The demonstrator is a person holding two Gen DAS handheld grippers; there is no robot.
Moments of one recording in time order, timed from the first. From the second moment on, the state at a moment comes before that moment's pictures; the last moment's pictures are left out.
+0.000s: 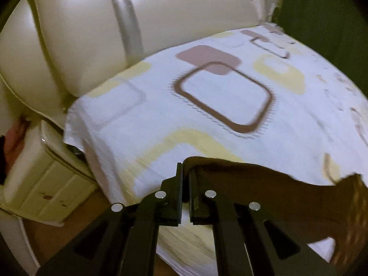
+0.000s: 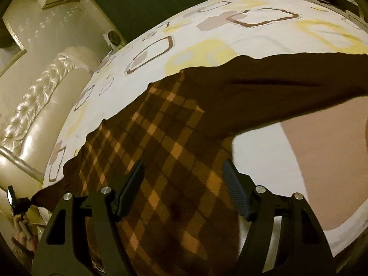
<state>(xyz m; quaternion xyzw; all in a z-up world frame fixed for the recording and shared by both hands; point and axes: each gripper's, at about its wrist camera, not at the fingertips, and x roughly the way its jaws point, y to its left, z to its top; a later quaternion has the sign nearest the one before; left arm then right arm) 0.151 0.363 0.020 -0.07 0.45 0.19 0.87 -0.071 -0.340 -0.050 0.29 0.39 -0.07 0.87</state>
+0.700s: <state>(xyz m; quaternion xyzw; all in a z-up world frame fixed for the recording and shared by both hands) 0.163 0.433 -0.028 -0.16 0.50 0.15 0.84 -0.018 -0.250 -0.041 0.23 0.42 0.00 0.88</state>
